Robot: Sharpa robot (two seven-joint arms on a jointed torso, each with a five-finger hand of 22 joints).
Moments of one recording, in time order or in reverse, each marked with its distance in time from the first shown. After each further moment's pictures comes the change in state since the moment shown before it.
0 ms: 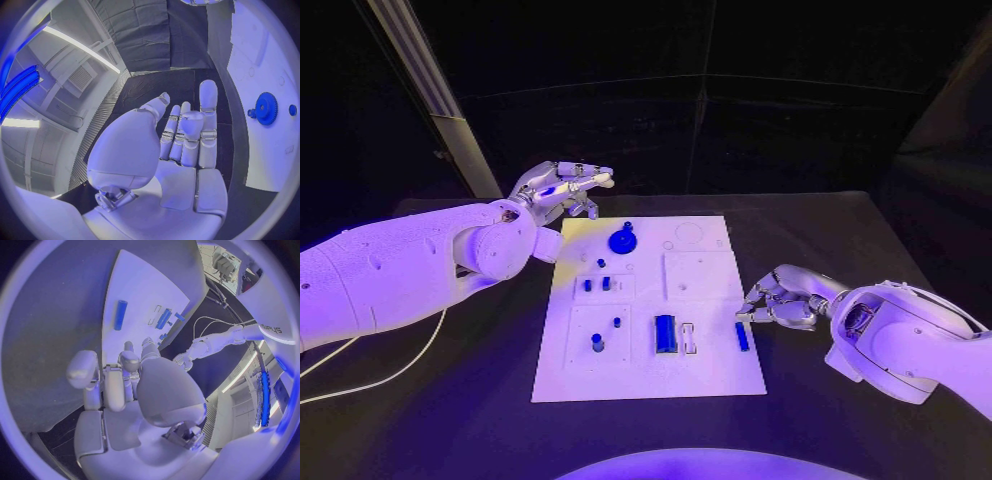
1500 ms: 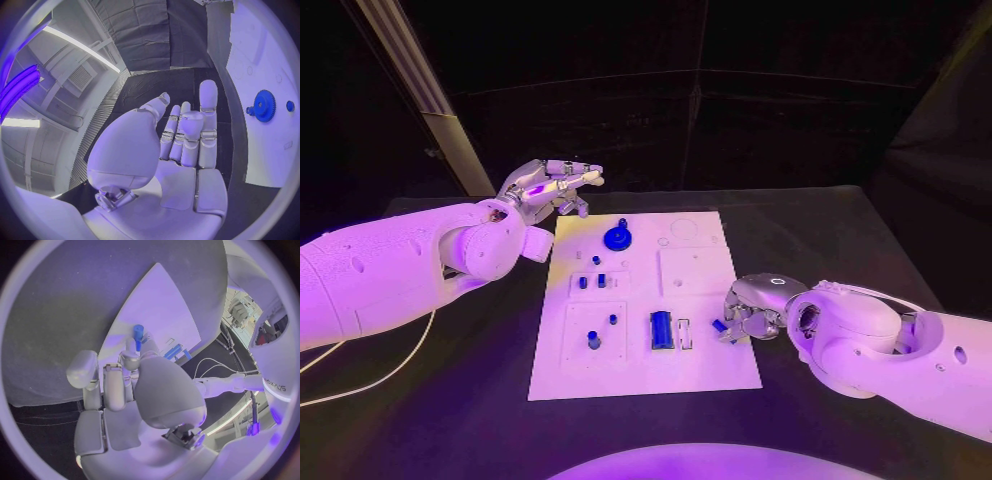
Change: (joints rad) left arm -0.001 -0.012 -0.001 0.005 0.000 0.004 0.000; left_hand 0.000 0.000 0.000 0.000 0.000 0.000 0.000 0.000 0.000 0.000 0.000 0.000 0.000 0.000 0.000 0.000 0.000 0.000 0.000 0.000 0.000 0.000; right arm -0.043 0.142 0.008 -0.034 -0.427 0.188 -0.132; right_hand 0.143 -0.015 0.010 -0.070 -0.067 0.050 -0.017 0.009 0.035 -0.011 -0.011 -0.010 -0.011 0.000 0.000 -0.006 -0.010 0.000 0.000 0.000 -0.005 -0.007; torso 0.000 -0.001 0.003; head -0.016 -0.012
